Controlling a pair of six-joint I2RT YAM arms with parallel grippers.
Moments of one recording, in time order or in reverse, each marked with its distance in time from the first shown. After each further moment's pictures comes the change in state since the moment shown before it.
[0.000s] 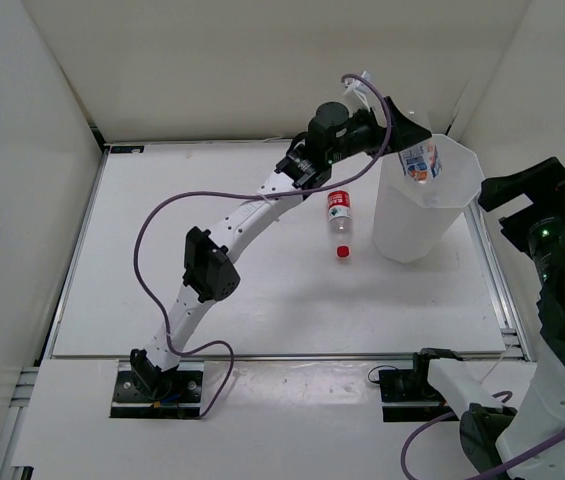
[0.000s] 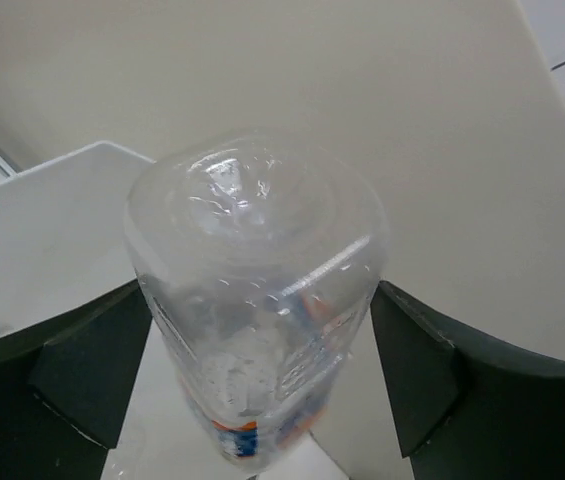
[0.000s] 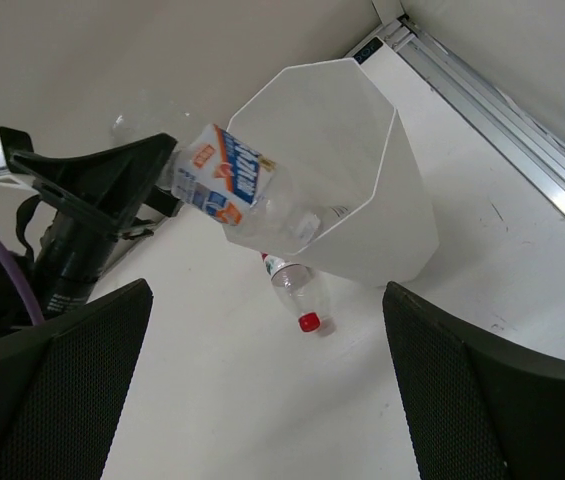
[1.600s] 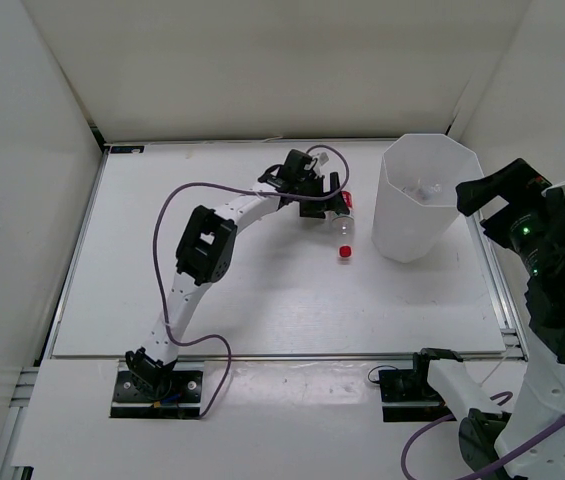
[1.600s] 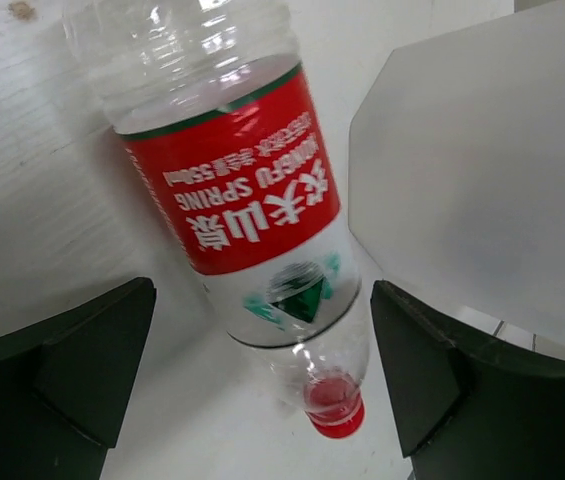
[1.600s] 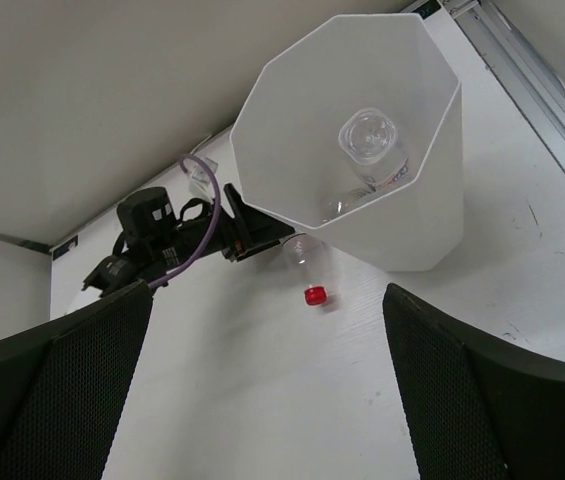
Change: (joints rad) left arm 0.201 0.100 -0.466 -0.277 0.173 0.301; right arm 0.000 -0.044 -0.152 0.098 -0.159 -0.087
